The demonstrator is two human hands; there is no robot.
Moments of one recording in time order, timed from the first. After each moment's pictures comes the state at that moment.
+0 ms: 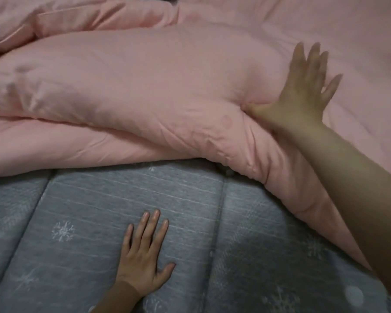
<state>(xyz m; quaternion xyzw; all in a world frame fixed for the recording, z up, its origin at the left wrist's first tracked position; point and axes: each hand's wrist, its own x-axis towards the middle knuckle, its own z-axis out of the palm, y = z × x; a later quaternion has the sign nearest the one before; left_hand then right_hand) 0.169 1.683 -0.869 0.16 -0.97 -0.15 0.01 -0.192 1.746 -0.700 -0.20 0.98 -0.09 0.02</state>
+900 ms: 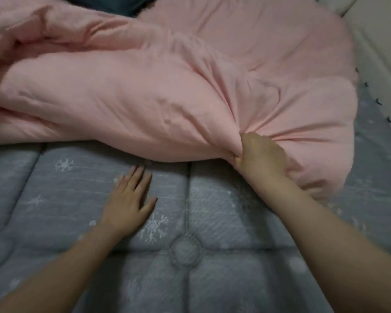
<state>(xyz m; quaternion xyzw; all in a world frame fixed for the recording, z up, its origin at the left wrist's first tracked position) 0.225 1.697 -0.824 0.10 -0.98 -0.15 -0.03 0.061 1.908 -0.667 -0.23 0.97 0.02 -0.02</state>
